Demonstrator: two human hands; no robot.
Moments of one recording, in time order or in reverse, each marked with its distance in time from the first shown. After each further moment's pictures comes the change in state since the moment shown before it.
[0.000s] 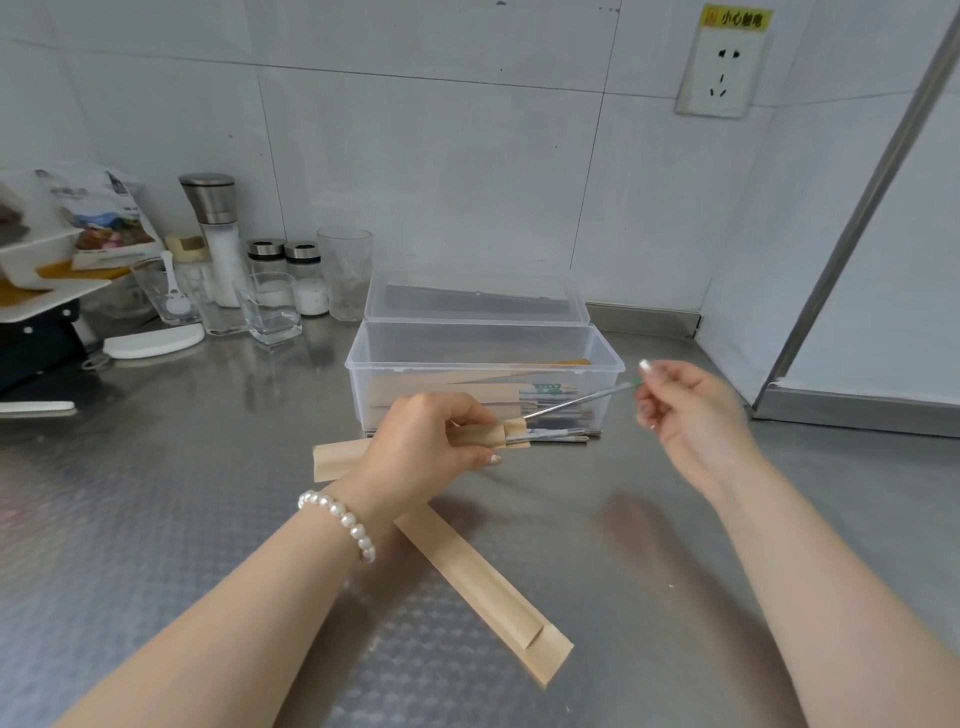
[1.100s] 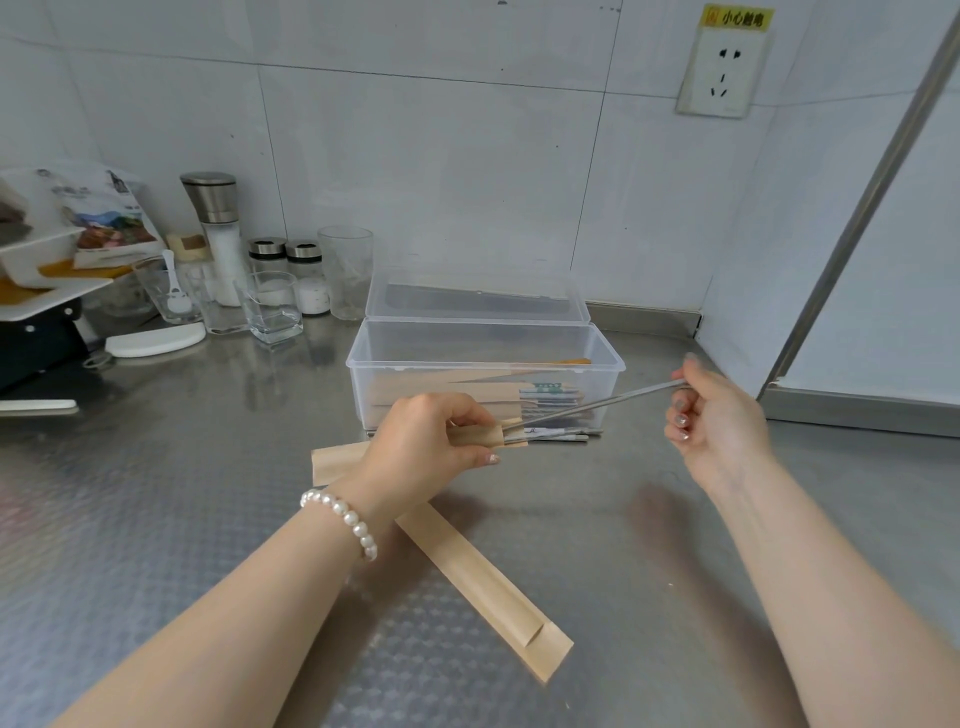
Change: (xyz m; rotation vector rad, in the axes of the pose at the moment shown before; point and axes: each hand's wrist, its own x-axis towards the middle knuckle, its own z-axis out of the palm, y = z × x) left_hand 0.001 -0.002 0.001 0.043 0.001 0.006; right_hand 0.007 0.001 -0.011 0.097 0.228 0.145
